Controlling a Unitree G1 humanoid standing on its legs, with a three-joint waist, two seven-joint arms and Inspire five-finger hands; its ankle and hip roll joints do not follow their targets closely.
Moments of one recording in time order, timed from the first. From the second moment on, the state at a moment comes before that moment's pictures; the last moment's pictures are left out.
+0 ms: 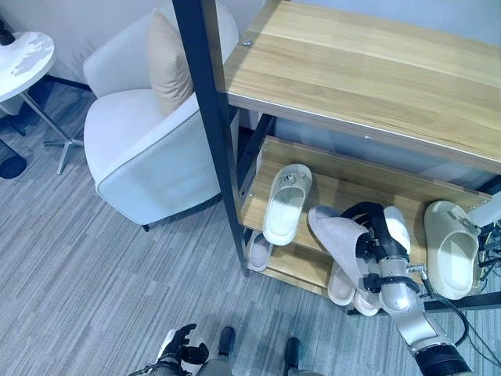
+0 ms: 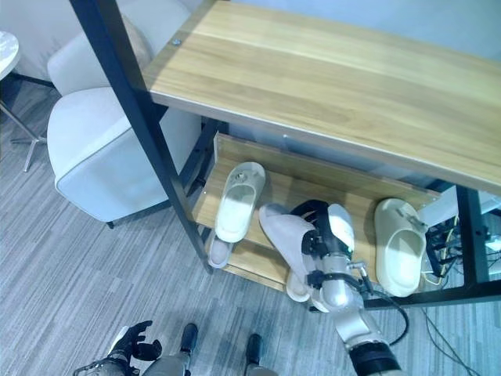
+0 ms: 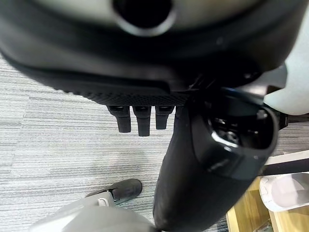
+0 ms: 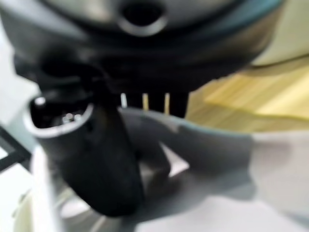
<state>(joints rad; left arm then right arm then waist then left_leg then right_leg) -0.02 0.22 -0.23 1.18 0.06 -0.19 0.16 -0.10 -0.51 0.12 0.31 -0.29 -0.16 -0.42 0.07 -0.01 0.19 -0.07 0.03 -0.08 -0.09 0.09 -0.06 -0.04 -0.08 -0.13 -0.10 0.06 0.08</state>
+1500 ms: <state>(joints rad) 0.15 0.24 -0.29 0.80 -0.17 -0.22 0.13 0.38 -0.38 0.20 0.16 0.39 -0.19 -0.01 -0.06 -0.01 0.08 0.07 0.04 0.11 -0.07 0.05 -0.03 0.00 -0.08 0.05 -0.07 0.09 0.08</state>
